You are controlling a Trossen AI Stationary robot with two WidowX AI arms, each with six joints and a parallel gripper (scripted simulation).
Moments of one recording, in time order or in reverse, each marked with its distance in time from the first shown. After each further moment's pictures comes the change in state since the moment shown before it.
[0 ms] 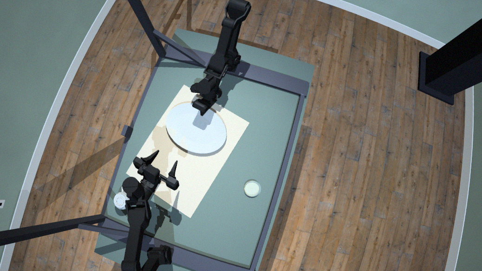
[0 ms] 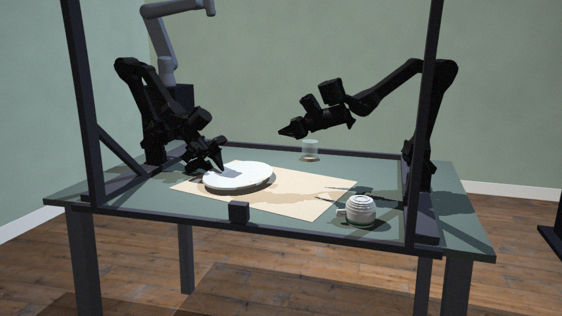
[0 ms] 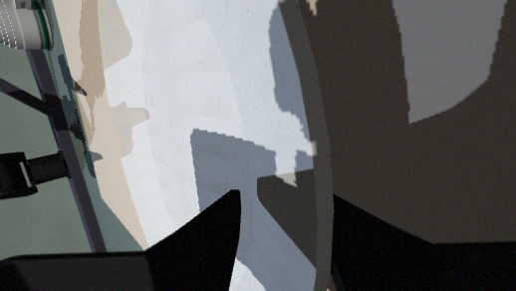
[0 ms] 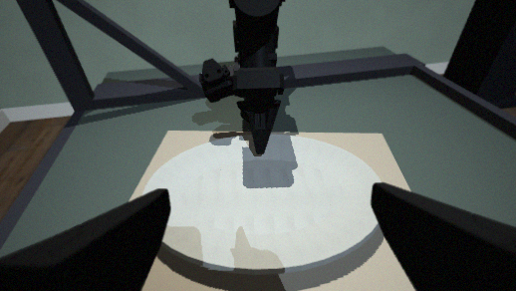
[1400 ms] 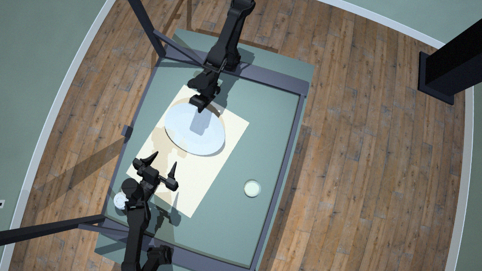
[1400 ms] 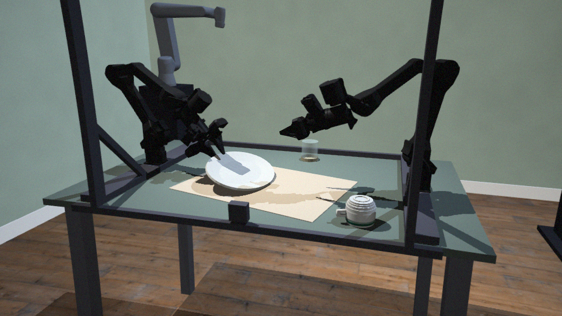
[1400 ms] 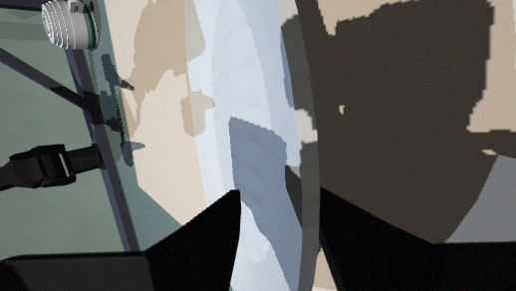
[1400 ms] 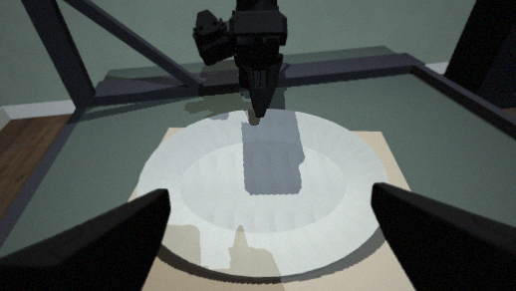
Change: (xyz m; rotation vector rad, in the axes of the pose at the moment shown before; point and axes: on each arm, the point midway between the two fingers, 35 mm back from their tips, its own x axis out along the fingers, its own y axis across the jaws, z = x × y) left arm -0.041 0.045 0.000 0.000 0.001 0.012; right arm -0.005 0.001 -0.002 -0.005 0.003 0.002
